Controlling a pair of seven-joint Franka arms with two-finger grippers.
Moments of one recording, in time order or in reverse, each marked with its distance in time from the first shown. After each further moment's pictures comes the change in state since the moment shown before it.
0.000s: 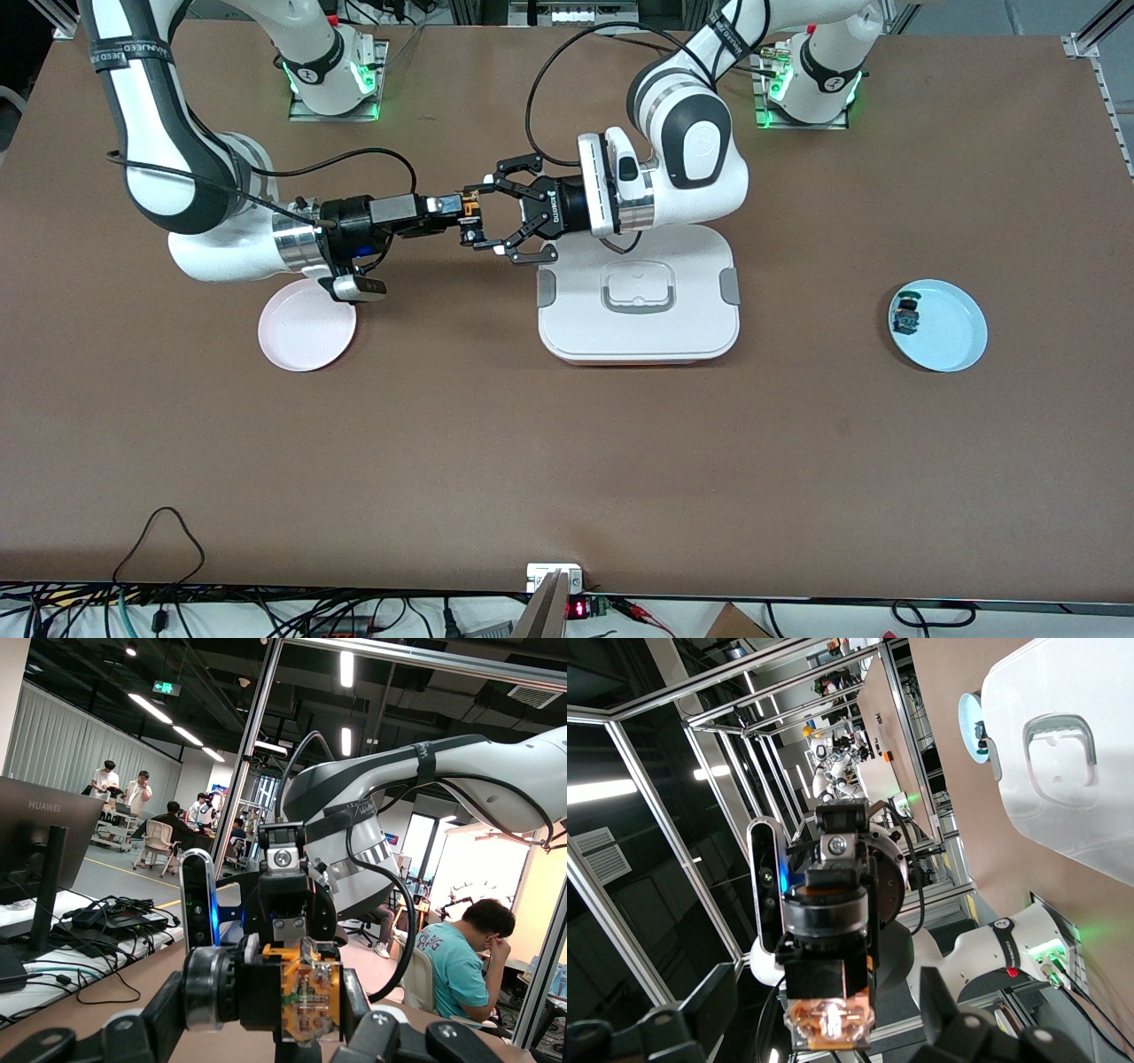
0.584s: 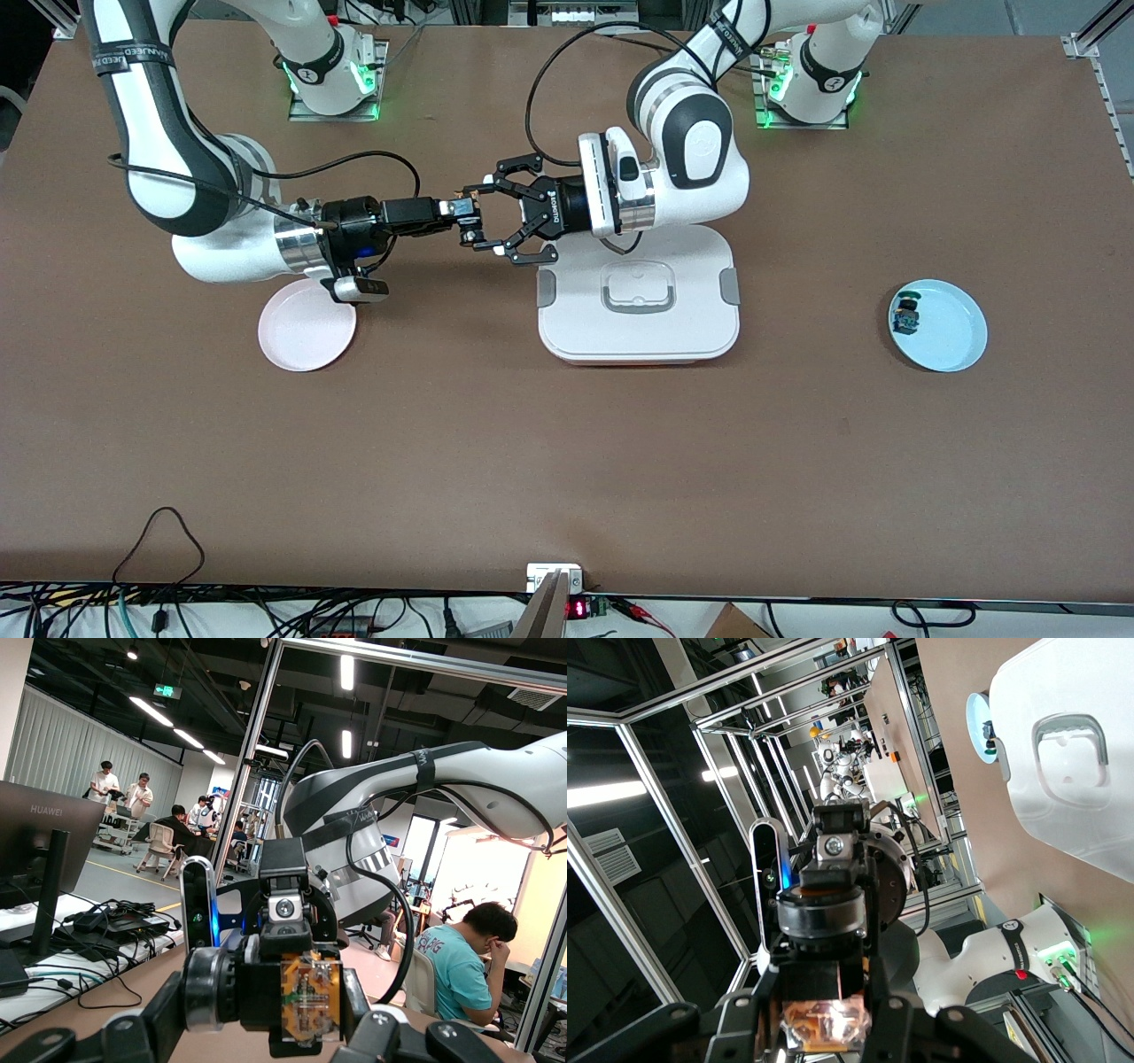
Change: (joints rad) left arm 0.001 0.000 0.001 0.007 0.000 0.000 -0.003; right arm 0.002 0.003 -0.001 0.000 0.014 -0.006 -0.006
